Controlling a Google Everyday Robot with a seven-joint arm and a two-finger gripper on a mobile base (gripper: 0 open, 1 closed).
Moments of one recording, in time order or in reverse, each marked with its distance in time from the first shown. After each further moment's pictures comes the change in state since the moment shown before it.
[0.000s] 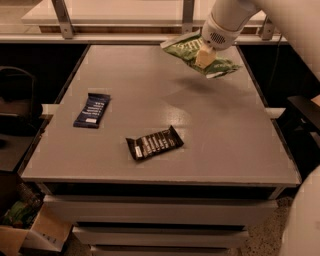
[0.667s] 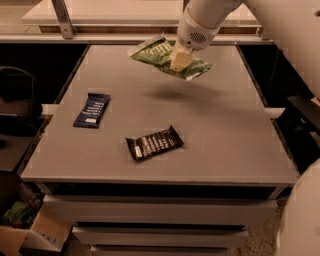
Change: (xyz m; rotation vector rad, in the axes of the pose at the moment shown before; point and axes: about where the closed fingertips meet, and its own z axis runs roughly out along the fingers) arm -0.062 0.057 -0.004 -0.147 -0.109 -0.262
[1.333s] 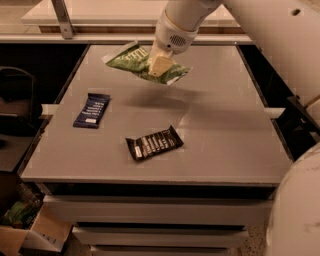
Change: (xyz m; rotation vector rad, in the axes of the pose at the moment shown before) arm -0.053 0.029 0.016 -0.096 -0.077 -0.122
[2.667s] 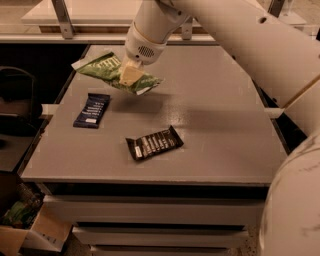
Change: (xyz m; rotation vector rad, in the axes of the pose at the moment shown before) arm -0.064 0.019 0.042 -0.047 -0.088 0.010
